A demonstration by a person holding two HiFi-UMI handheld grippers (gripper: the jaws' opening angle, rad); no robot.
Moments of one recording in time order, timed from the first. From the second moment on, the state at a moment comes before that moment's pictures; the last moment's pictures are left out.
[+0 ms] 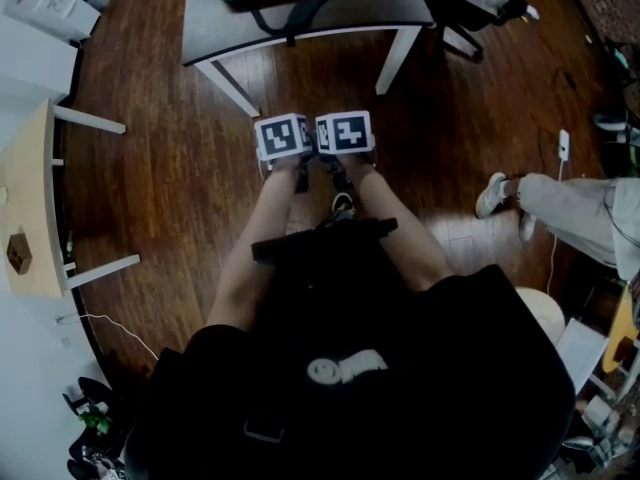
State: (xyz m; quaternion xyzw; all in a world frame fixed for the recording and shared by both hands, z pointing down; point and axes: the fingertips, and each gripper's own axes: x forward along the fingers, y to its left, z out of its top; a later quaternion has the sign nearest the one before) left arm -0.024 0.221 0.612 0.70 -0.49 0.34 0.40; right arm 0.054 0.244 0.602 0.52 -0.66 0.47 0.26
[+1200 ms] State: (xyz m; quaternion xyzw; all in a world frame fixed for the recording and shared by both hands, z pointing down) left arm 0.005 0.135 0.614 0.71 -0.49 0.33 0.39; right arm 0.084 0.169 0.607 0.52 -0.65 0.48 0.26
